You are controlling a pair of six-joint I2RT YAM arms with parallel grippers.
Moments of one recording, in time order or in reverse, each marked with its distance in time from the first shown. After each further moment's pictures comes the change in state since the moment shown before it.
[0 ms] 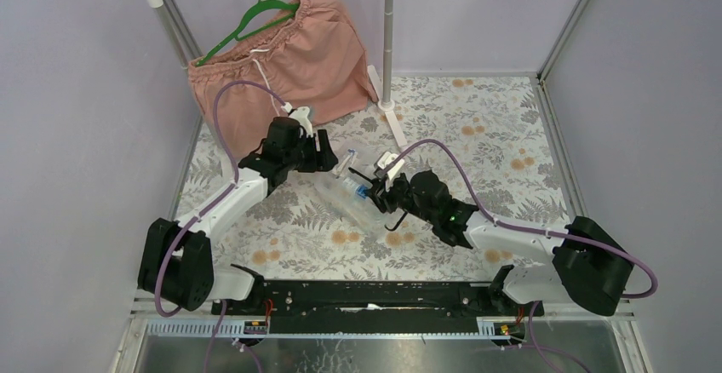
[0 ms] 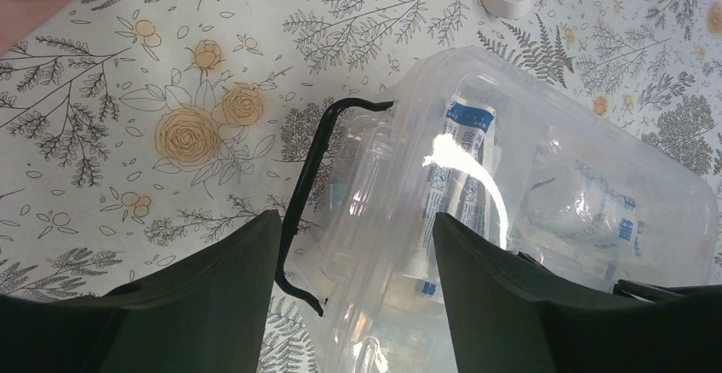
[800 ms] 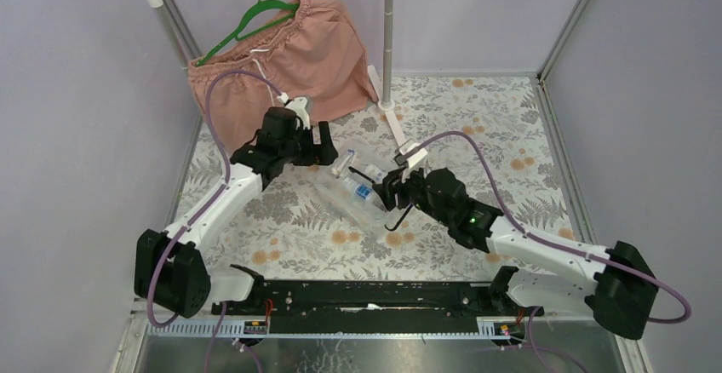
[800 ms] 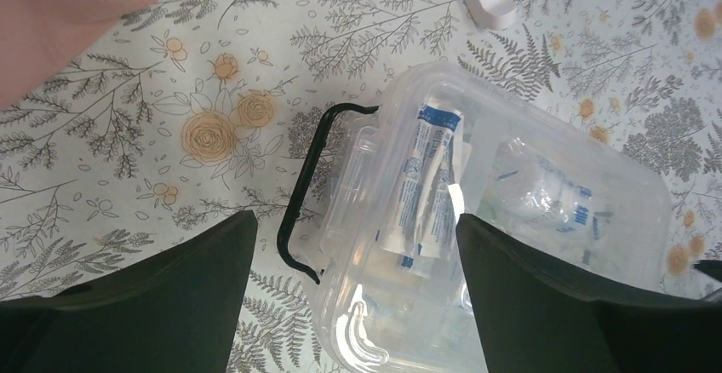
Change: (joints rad) left arm 0.000 -0.034 0.125 -0.161 -0.014 0.027; right arm 0.010 -0.179 0.055 -0.223 0.121 0.175
